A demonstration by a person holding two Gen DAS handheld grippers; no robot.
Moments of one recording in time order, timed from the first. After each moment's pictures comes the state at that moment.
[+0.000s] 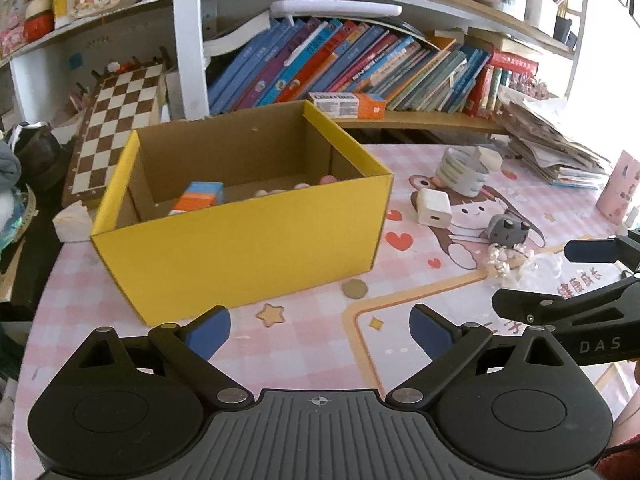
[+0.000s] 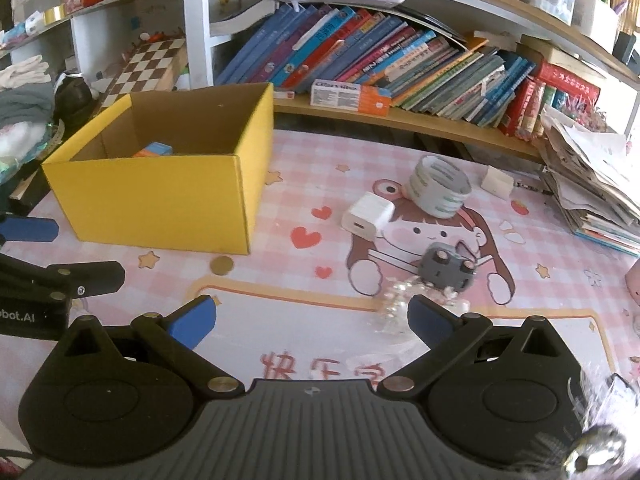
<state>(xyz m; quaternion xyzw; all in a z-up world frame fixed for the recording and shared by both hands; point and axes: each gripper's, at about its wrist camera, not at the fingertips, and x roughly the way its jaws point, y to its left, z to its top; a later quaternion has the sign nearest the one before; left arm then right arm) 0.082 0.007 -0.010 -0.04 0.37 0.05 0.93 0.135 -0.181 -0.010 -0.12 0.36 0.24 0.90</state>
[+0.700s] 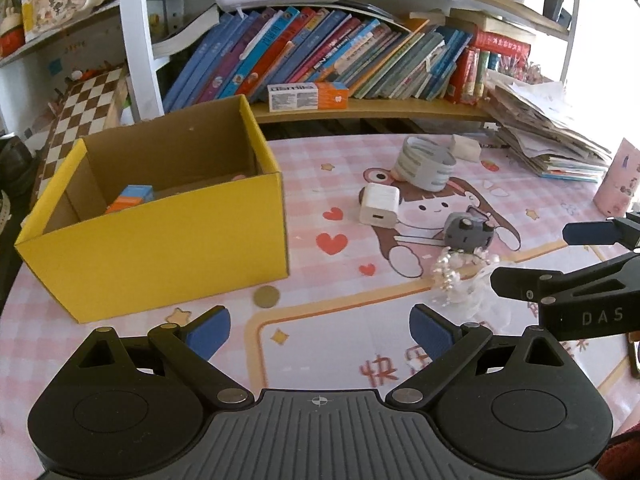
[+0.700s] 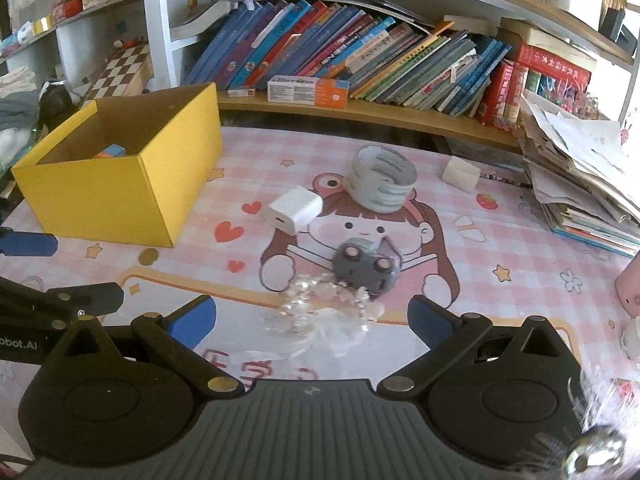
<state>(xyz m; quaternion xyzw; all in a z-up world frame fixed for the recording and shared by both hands) 0.117 -0.084 -0.017 -0.03 0.39 0.07 0.92 0.188 -0.267 -0.013 -0.11 0.36 0.26 0.89</state>
